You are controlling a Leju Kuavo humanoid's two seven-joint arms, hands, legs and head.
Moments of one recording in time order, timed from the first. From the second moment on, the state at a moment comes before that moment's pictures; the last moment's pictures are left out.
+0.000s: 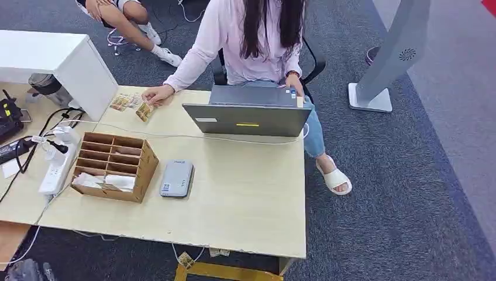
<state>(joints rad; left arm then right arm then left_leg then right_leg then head) -0.01 -0.18 1.17 -1.17 0.57 -0.44 -0.39 -0.06 0.00 0.53 -0.16 -0.87 -0.32 0.18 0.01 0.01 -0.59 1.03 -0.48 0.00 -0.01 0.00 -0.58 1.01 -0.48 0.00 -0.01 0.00</state>
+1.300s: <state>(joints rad) -0.74 0.06 -0.27 -1.14 -1.36 0.34 0.01 -0.12 0.00 0.75 -0.16 -0.72 -0.24 0.17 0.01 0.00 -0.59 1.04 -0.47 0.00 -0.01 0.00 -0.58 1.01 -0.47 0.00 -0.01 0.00</state>
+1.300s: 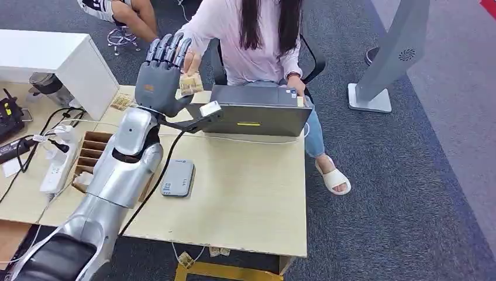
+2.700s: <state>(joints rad) -0.34 0.13 -0.29 -1.49 -1.15 0.54 -0.20 -0.10 0.00 0.78 -0.15 -0.75 -0.25 0.12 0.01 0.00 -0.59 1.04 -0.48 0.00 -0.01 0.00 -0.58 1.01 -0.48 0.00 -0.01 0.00</state>
